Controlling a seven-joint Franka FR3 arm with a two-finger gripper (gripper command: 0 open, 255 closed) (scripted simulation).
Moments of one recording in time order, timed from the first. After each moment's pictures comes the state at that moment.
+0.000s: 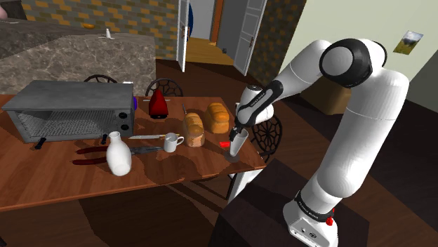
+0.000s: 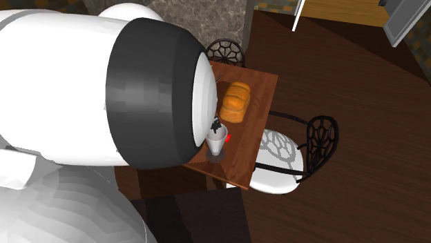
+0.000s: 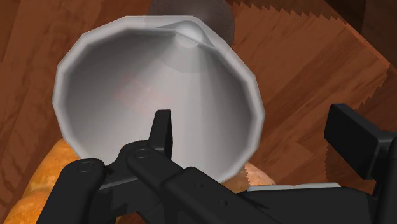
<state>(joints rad) -0.08 0.20 -0.16 -2.50 -0.05 2.82 -0.34</state>
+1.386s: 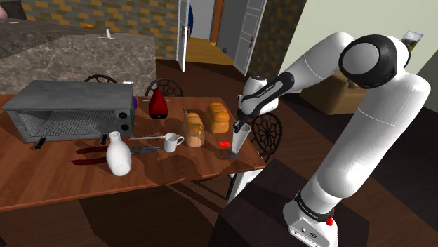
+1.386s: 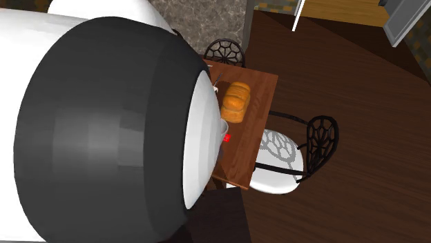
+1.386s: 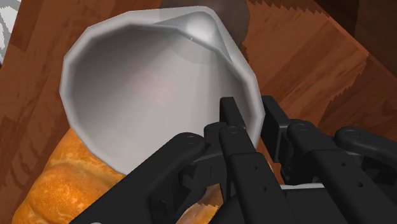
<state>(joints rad) -0.08 0.07 -0.18 -2.50 -0.08 2.69 -0.33</state>
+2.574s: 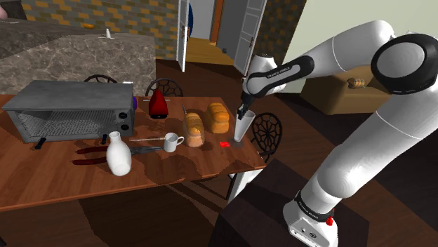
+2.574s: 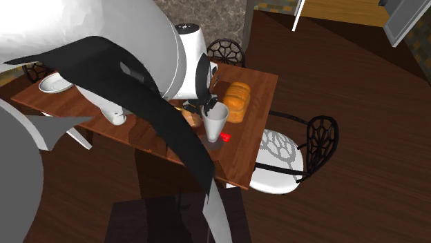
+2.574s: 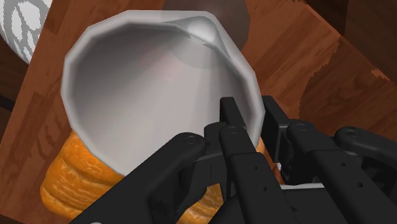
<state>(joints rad) -0.07 -0.13 -0.17 -2.43 -0.11 2.42 -0.31</state>
